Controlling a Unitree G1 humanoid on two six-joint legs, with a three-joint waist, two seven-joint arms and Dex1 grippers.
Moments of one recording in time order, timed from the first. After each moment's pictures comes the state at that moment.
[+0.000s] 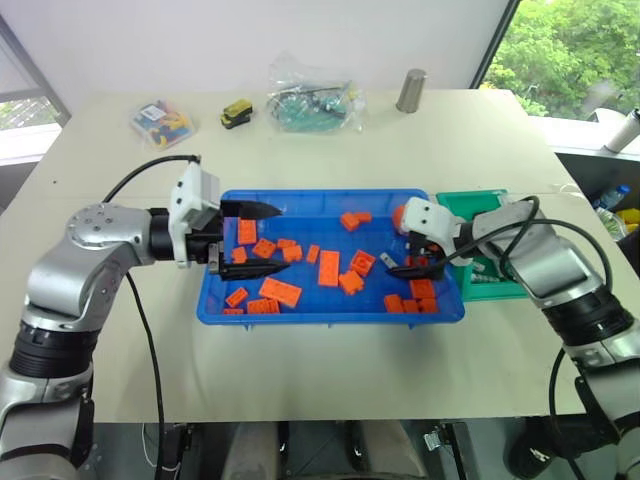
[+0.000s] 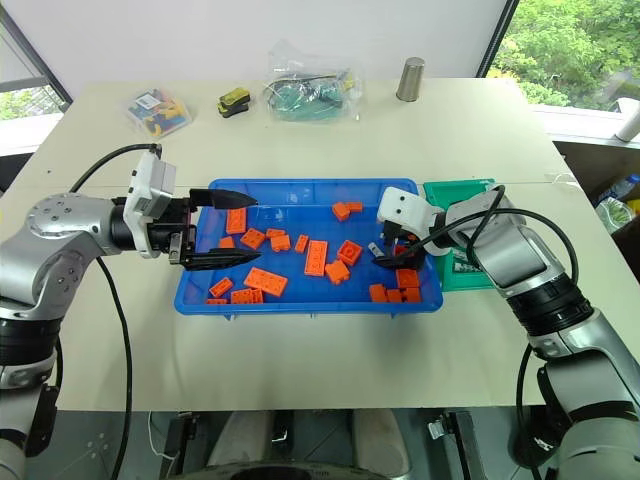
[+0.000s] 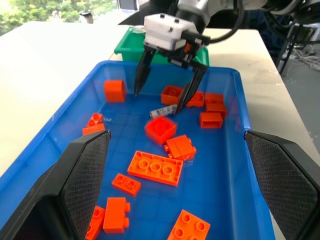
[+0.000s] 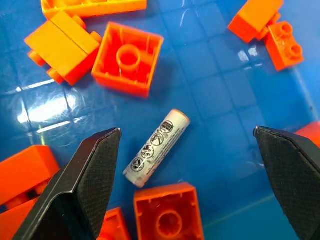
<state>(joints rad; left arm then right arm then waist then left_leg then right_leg) -0.52 0.78 0.02 -0.22 -0.60 0.52 -1.19 -0.71 -0.83 0.39 0.03 0.04 0.55 1.07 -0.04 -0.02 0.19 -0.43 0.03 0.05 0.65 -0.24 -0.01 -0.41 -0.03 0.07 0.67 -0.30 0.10</state>
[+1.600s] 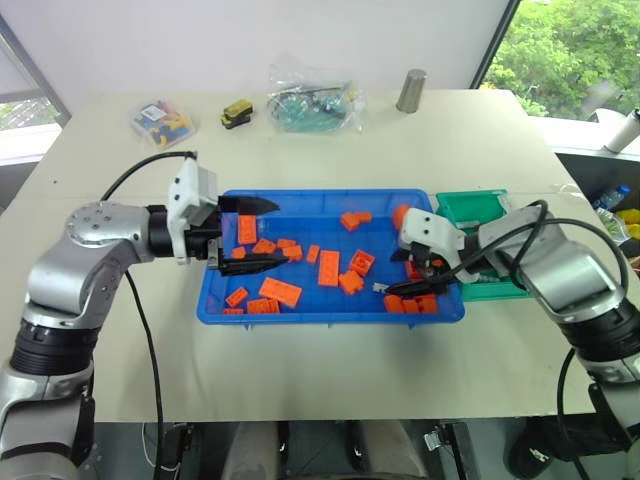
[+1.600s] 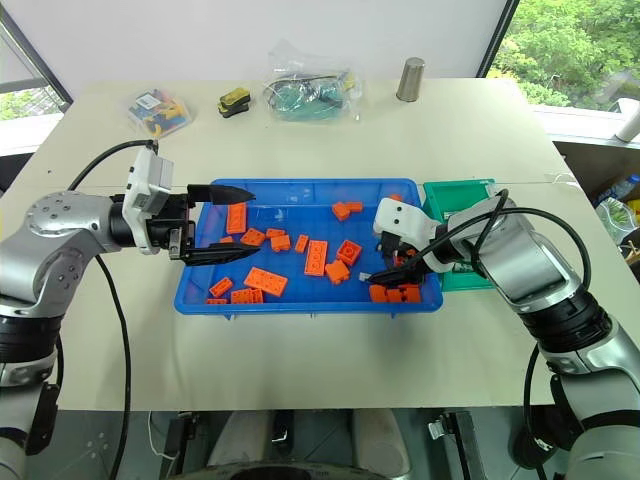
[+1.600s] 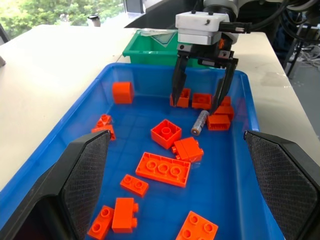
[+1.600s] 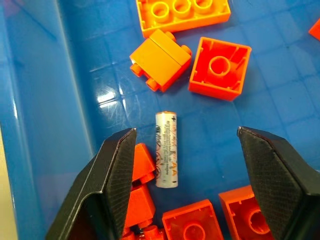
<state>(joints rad) -0.53 0.78 0.02 -0.20 -0.60 0.49 -1.18 -0.66 -0.88 0.36 -0.23 0.16 0.86 1.17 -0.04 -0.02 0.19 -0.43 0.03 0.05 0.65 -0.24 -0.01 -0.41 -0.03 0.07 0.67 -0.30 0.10</state>
